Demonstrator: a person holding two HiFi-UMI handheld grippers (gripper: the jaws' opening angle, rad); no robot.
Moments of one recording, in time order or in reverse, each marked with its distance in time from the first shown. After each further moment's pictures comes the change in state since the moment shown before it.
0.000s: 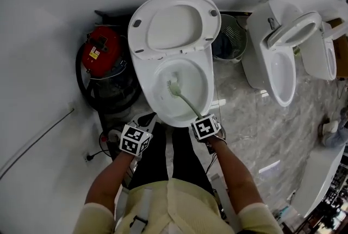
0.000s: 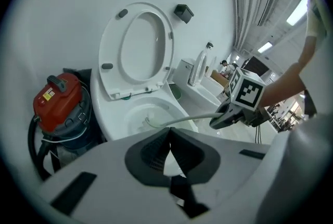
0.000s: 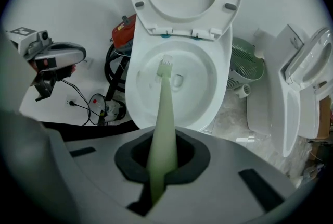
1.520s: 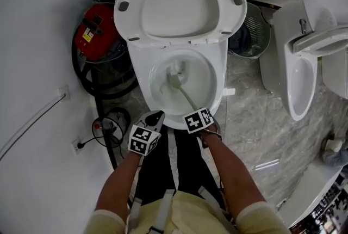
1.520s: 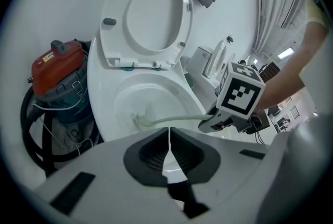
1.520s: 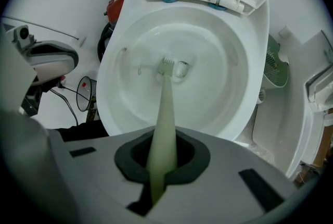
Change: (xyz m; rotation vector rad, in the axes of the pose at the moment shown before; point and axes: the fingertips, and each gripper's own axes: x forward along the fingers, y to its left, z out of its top) left arm 0.104 0.005 -0.063 -0.157 0.069 0.101; right arm 0.122 -0.033 0.015 -0.136 0.139 0.012
